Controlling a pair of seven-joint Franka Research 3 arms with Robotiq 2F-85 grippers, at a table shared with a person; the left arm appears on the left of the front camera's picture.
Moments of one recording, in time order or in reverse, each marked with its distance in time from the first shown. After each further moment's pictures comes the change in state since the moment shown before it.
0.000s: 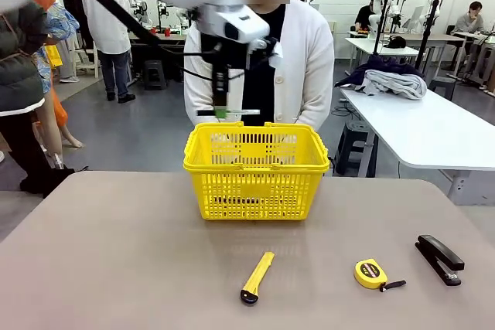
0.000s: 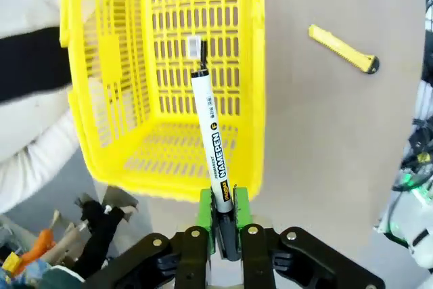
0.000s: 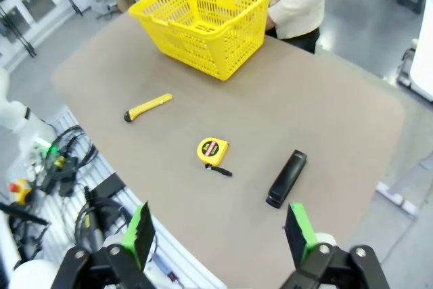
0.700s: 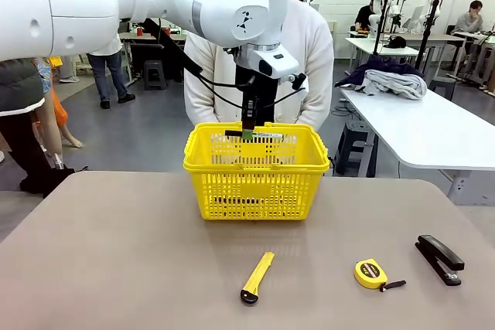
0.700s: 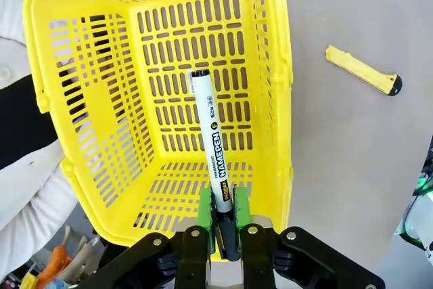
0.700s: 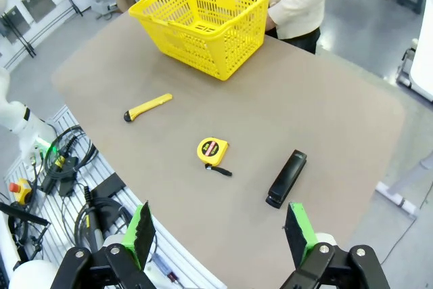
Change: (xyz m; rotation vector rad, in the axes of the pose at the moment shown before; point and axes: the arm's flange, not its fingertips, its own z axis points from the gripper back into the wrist) left arm 0.049 0.014 -0.058 -0.020 0.034 -0.070; right arm 0.000 0.000 0.000 0.000 0.000 0.000
